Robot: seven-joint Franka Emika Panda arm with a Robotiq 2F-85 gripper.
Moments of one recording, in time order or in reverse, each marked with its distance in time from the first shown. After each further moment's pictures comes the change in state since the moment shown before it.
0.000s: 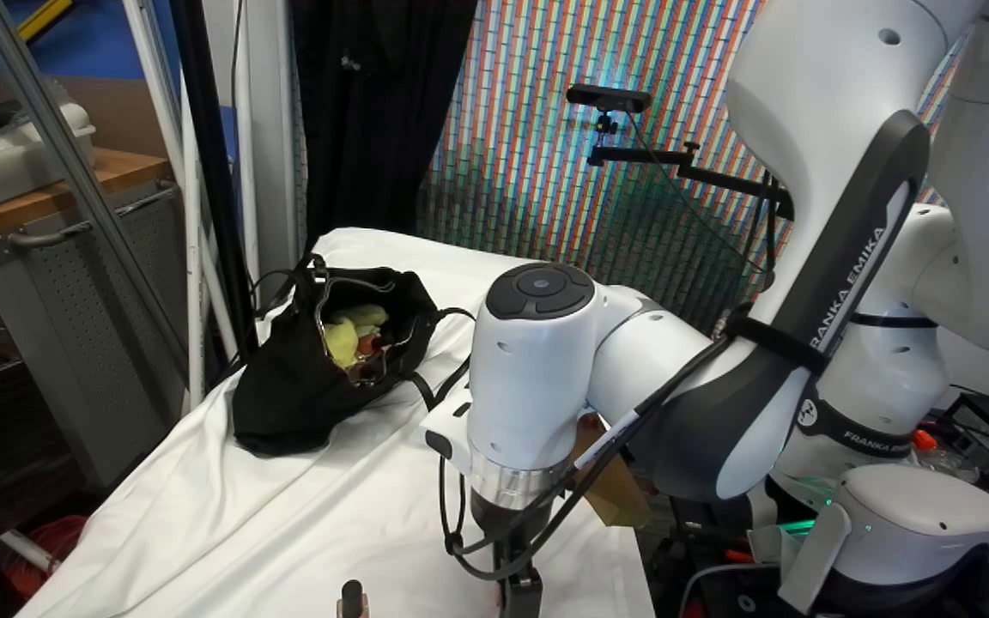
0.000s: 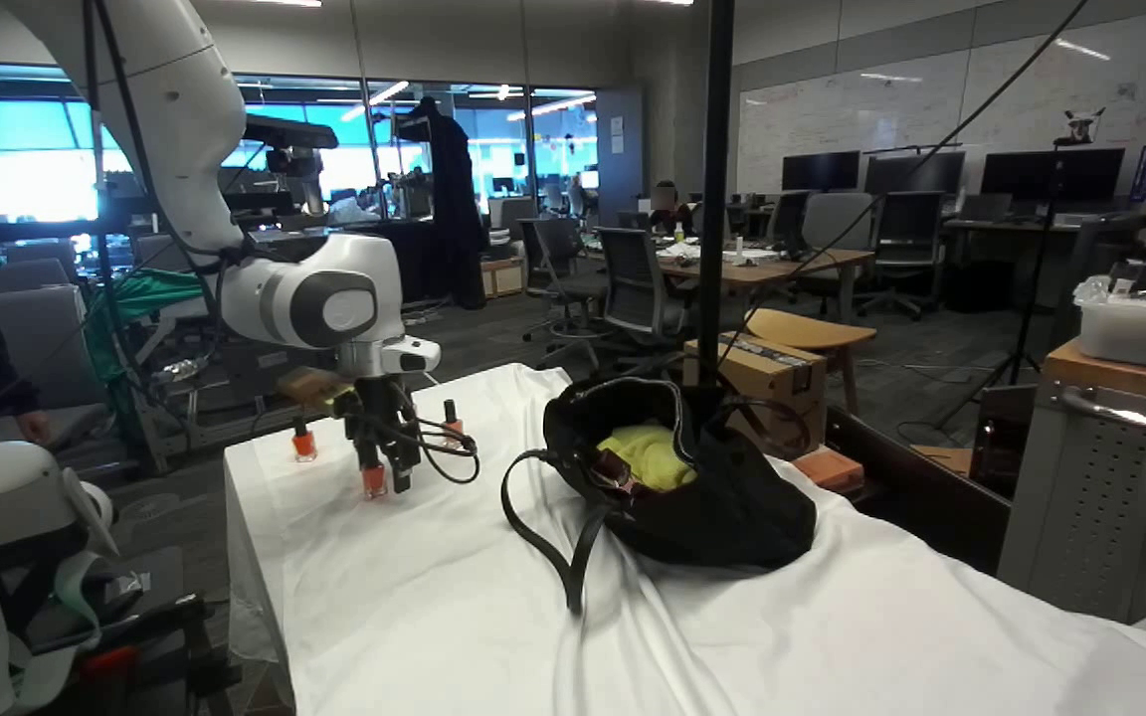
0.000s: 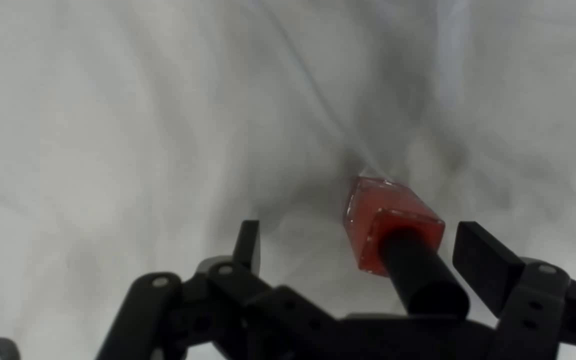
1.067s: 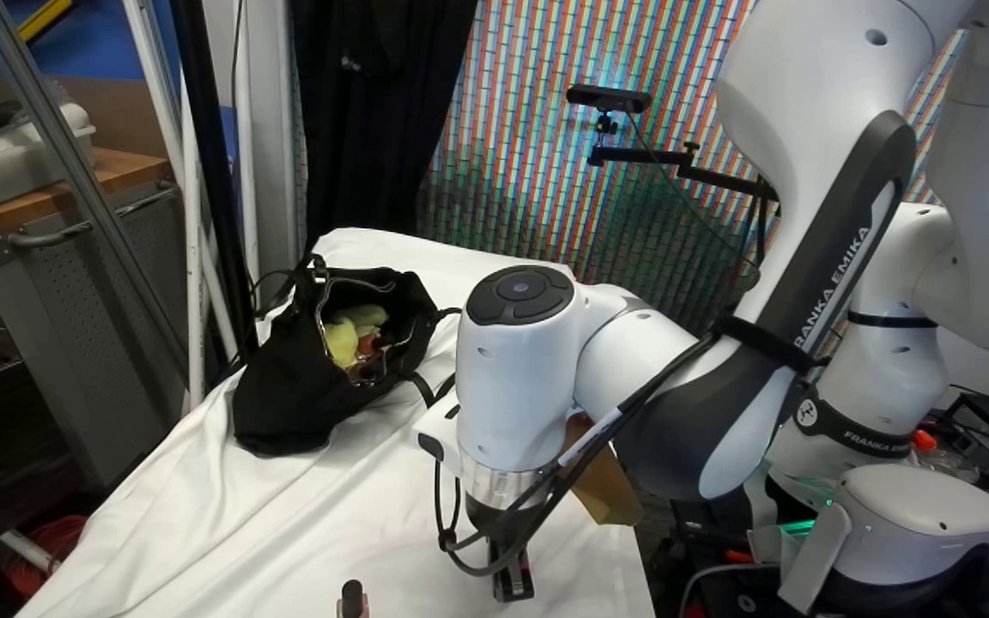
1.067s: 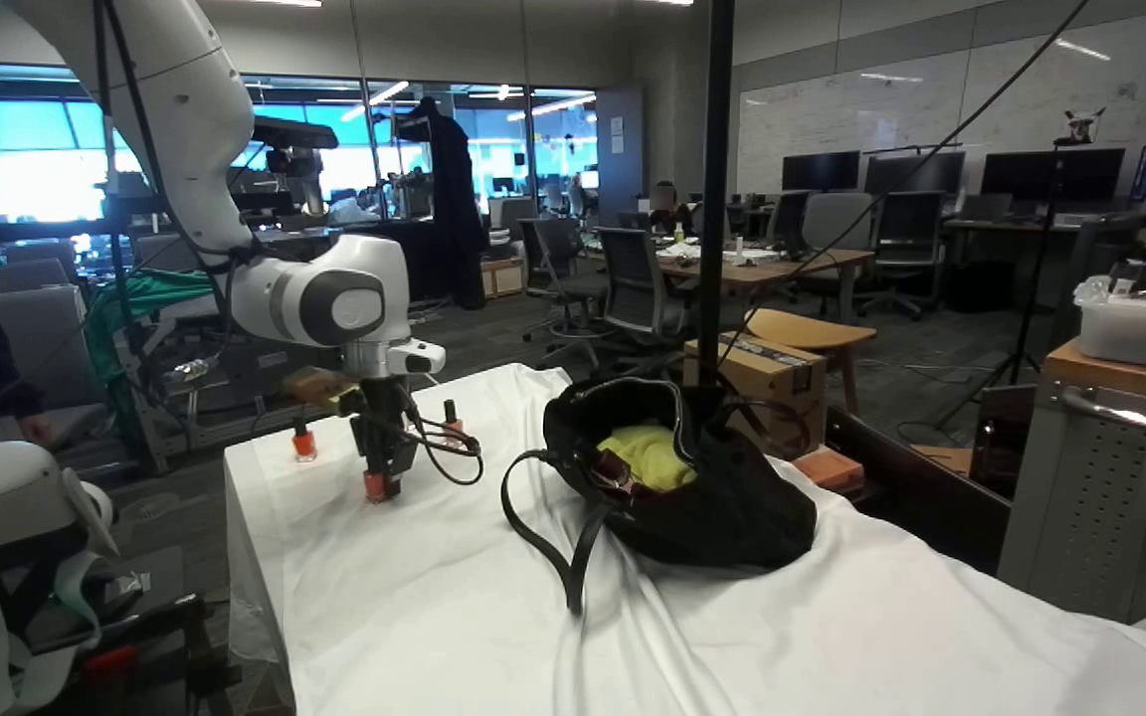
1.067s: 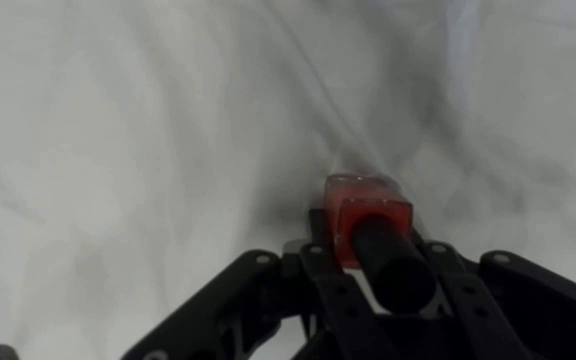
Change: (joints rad) arm 0.000 0.018 -0.006 0.033 0.000 -0.059 -0.001
